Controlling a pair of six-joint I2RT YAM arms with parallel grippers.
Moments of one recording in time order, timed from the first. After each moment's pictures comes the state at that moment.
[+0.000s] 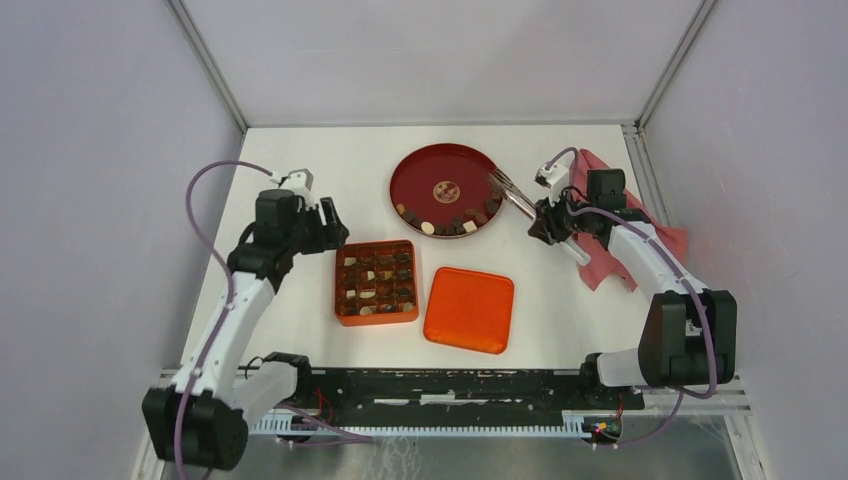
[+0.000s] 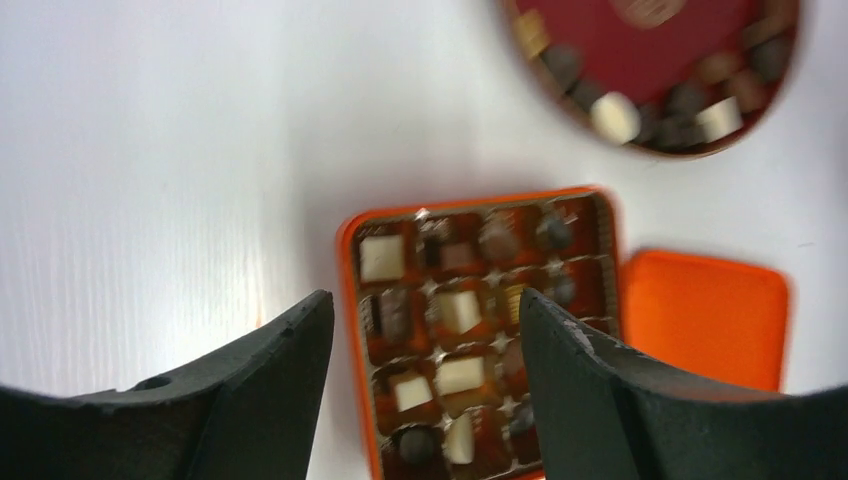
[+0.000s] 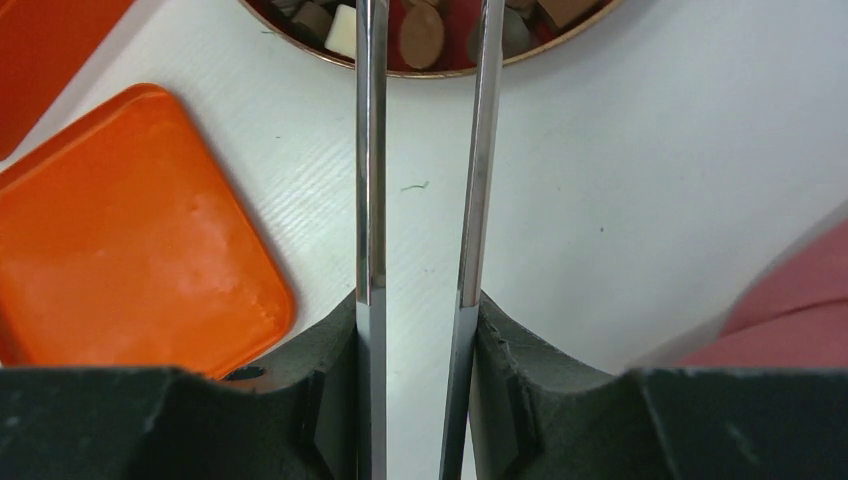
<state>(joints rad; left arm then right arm) -0.13 1.06 0.84 -0.54 0.10 -0.26 0.05 1.39 0.94 -0.41 -0.65 -0.50</state>
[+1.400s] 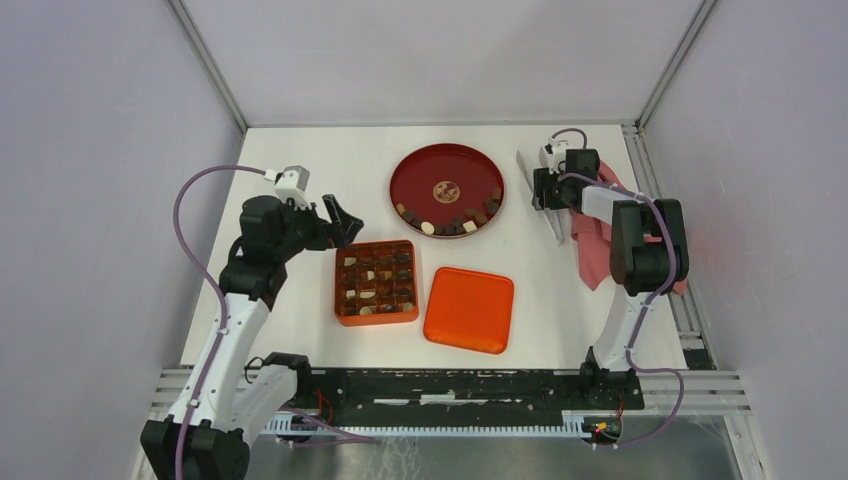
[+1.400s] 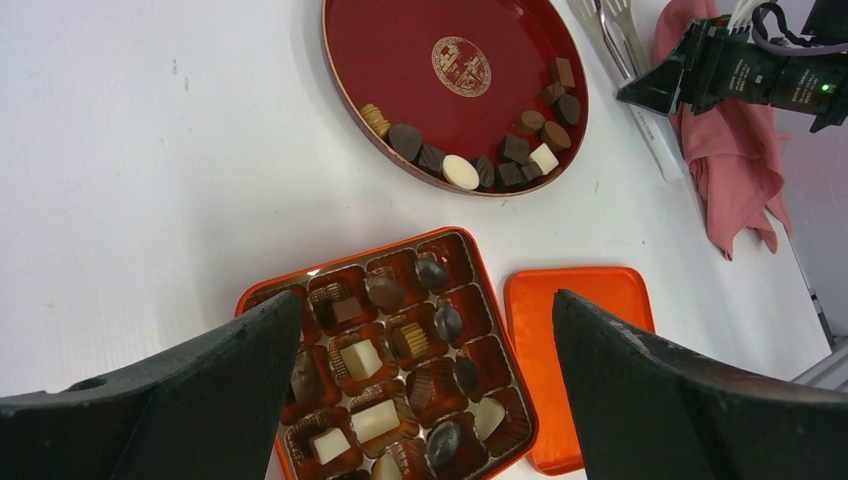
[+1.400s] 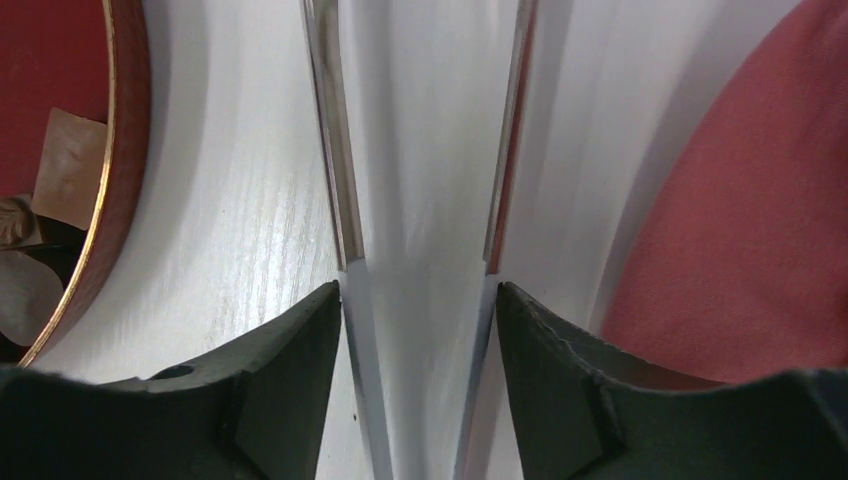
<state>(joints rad) -0.11 0.86 0.79 -0.34 0.35 -0.29 0.02 1.97 1.19 -0.03 -0.16 -0.06</state>
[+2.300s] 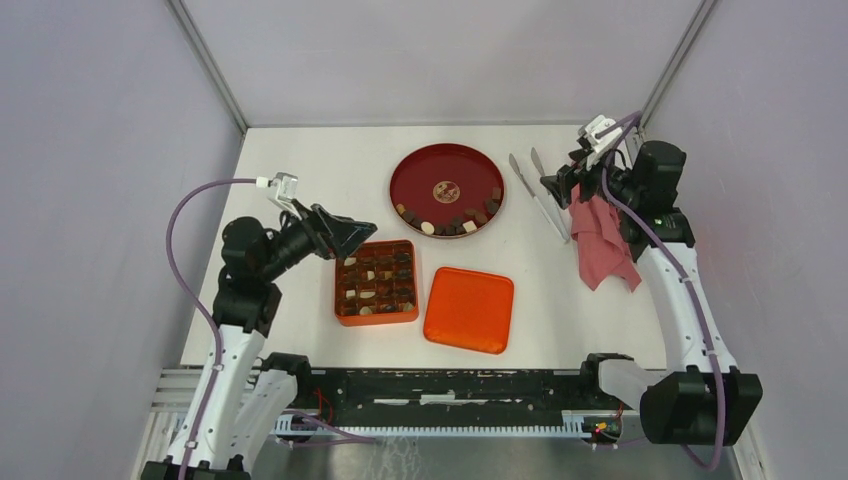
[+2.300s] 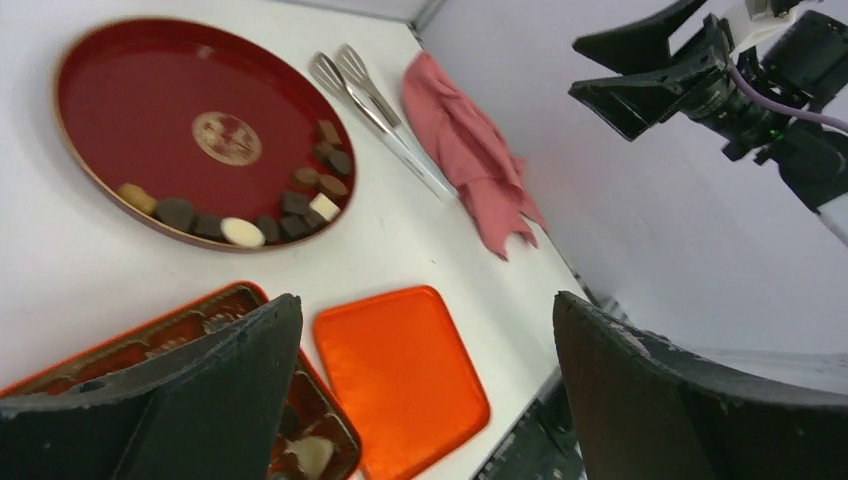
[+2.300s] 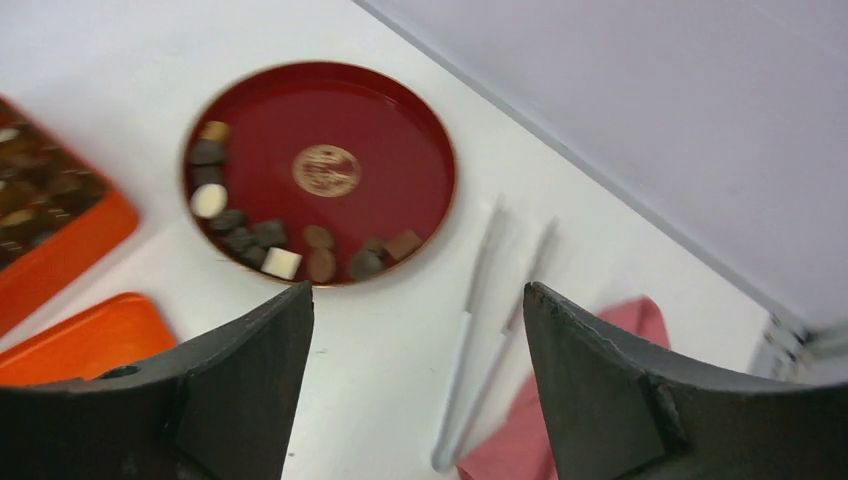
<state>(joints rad) -0.11 0.68 0.72 -0.11 0.63 -0.56 -0.03 1.15 1.07 -0.20 -0.59 -0.36</state>
